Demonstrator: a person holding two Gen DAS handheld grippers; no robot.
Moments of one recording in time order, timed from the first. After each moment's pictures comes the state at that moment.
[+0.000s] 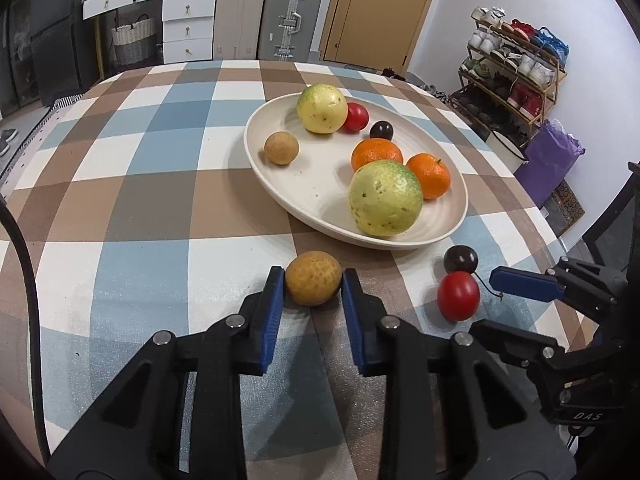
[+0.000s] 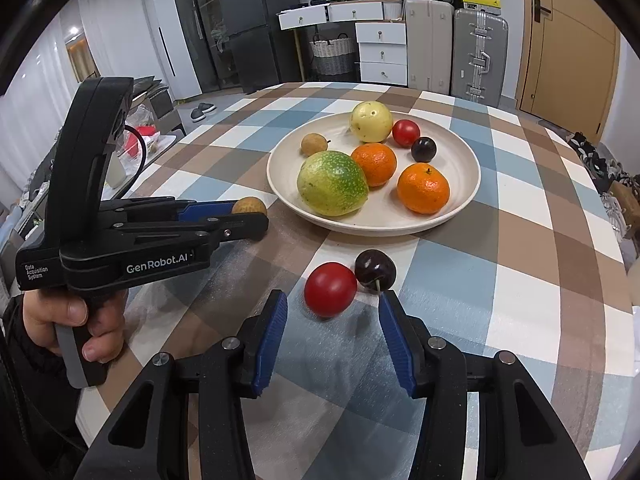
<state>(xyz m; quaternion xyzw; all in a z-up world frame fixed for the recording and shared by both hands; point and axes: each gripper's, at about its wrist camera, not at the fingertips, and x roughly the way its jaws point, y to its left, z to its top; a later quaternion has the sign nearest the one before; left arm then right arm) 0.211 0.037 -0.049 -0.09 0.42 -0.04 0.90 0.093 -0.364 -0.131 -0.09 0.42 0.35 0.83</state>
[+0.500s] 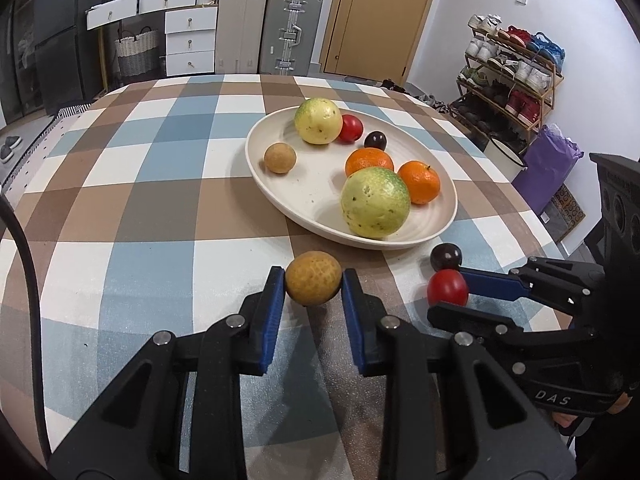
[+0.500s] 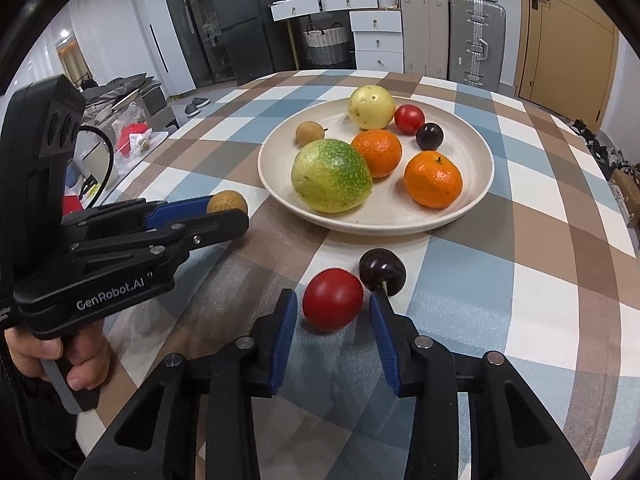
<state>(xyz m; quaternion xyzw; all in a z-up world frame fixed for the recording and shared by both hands) 0.196 0.034 -0.041 -0.08 0.40 -0.04 0.91 0.105 -0.349 -0.144 -0.09 0.44 0.34 0.83</state>
